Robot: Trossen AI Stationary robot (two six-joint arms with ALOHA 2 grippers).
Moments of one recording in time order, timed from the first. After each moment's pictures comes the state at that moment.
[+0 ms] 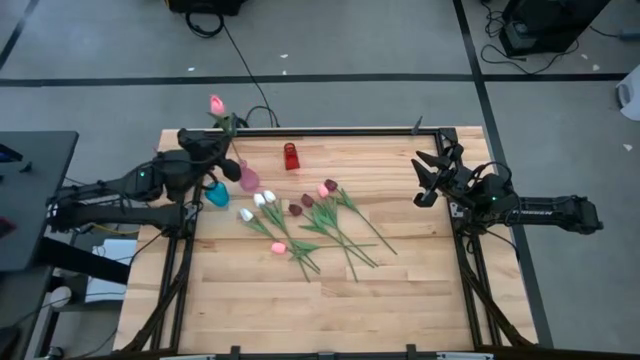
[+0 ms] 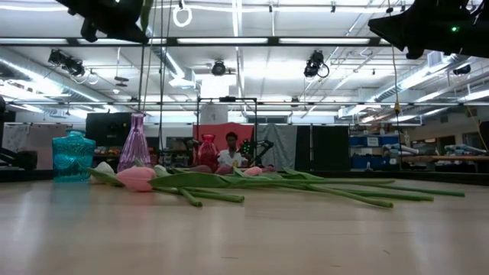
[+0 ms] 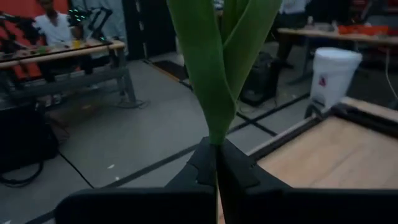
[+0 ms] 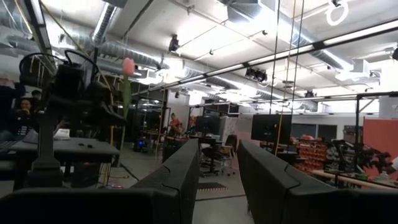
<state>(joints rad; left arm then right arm) 0.18 0.63 0.70 -0.24 -0.82 -0.10 -0.18 0.38 0.08 0.75 0.32 -0.29</state>
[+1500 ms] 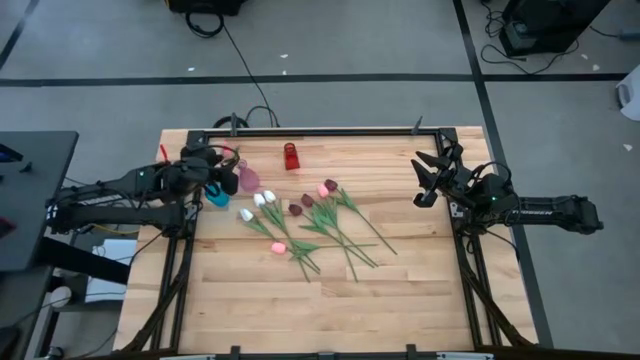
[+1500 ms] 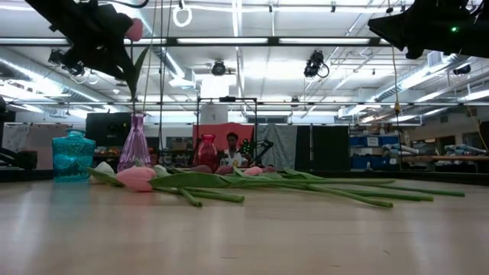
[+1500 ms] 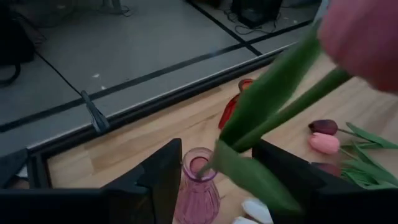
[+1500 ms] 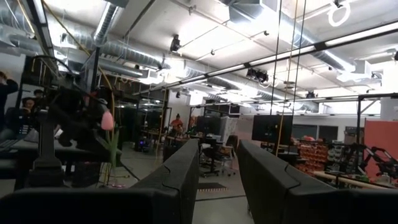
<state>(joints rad) 0.19 0.63 0.72 -0.73 -0.65 -0.55 -0.18 0.38 0.08 0.76 0.31 -0.30</state>
